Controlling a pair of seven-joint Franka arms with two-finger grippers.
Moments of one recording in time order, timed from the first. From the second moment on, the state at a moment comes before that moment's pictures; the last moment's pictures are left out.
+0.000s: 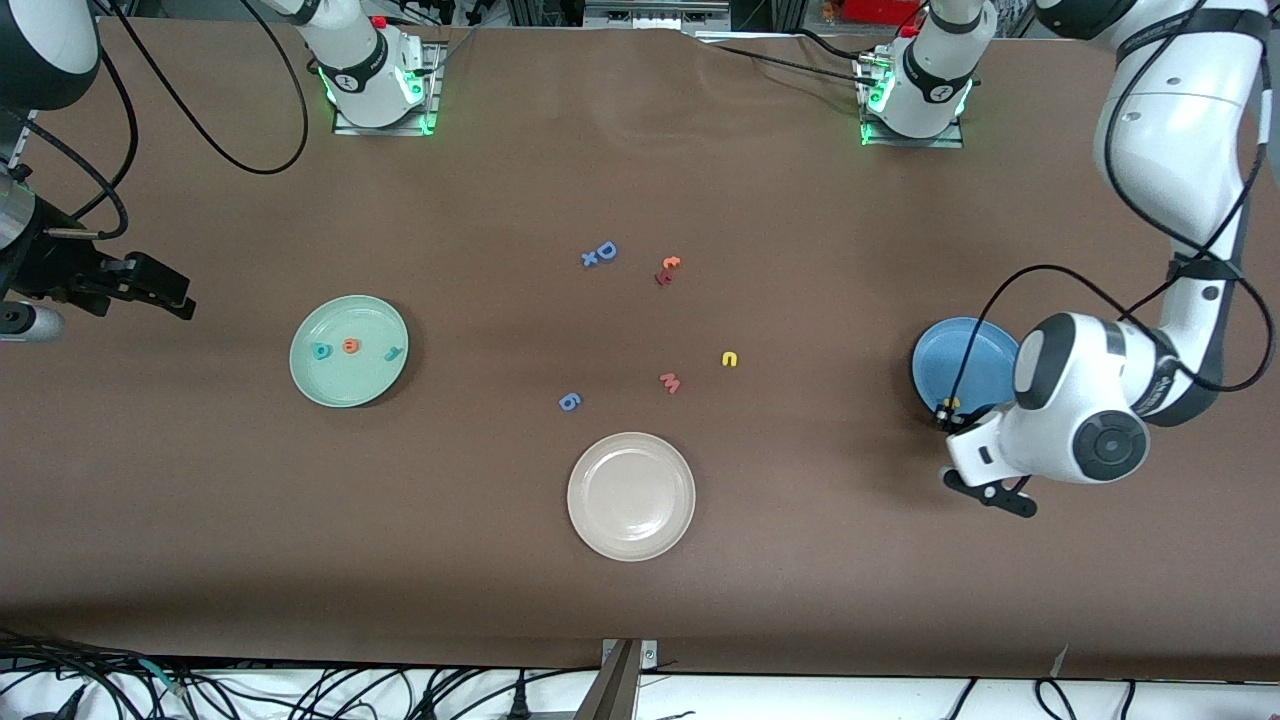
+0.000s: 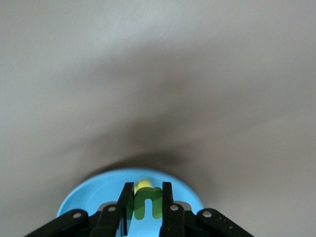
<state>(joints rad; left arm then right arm) 0.21 0.74 -0.34 -1.42 0.25 1.83 0.19 0.25 0.15 -0.26 -1.51 0.04 1.70 0.03</state>
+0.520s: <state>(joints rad) 0.36 0.51 -0.37 -1.82 0.25 2.07 0.23 0.25 0.15 -0.26 -1.51 0.04 1.70 0.03</state>
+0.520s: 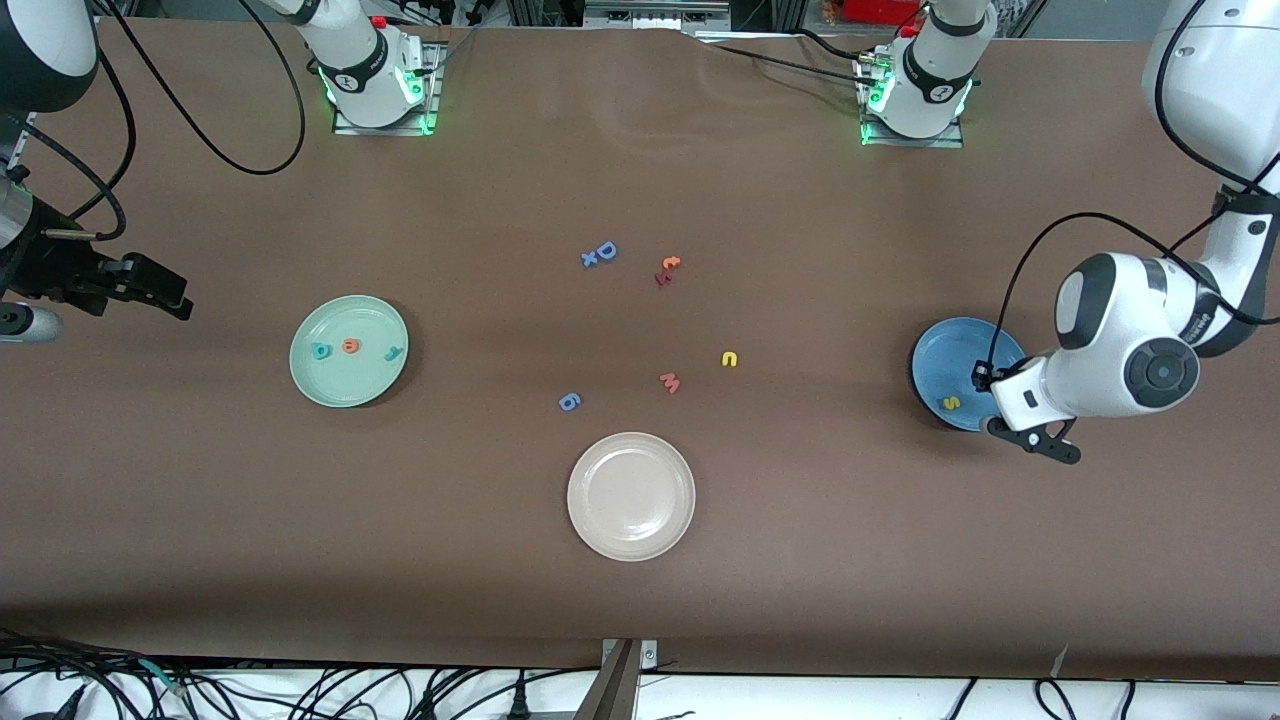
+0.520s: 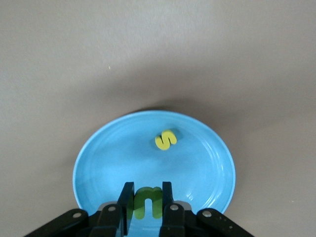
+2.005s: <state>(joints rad) 0.32 0.50 -0.47 -1.97 0.25 2.24 -0.02 0.25 0.16 -0.26 -1.51 0.04 1.70 0.08</state>
